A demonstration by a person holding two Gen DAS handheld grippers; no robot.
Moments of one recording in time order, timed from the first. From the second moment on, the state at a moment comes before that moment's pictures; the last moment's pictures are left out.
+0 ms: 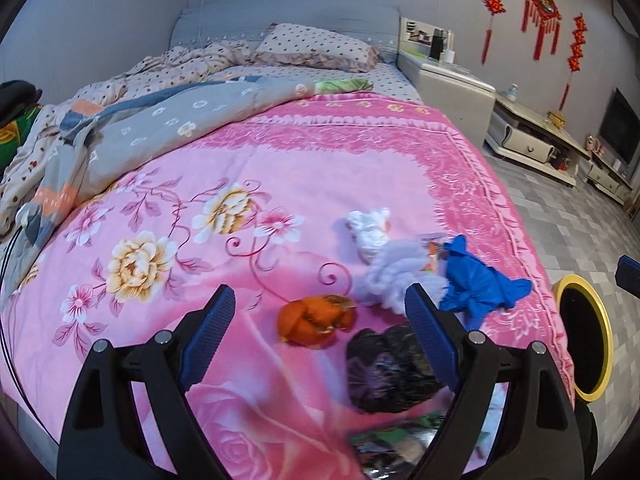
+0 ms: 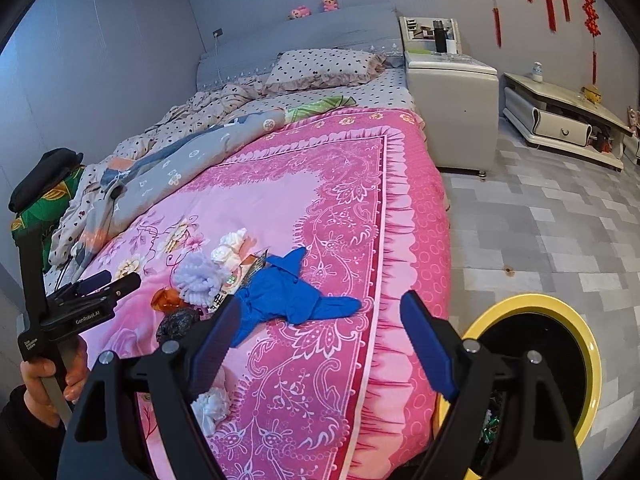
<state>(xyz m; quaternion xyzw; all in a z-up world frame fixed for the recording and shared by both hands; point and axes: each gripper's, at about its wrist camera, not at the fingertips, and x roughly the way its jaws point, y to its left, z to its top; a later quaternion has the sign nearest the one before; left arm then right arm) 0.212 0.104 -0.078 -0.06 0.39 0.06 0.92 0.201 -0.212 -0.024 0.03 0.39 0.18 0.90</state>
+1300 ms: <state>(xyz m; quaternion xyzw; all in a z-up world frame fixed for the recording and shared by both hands) 0.264 0.130 -0.169 -0.07 0.46 0.03 0.89 0.277 -0.113 -0.121 -0.05 0.47 0.20 0.86</state>
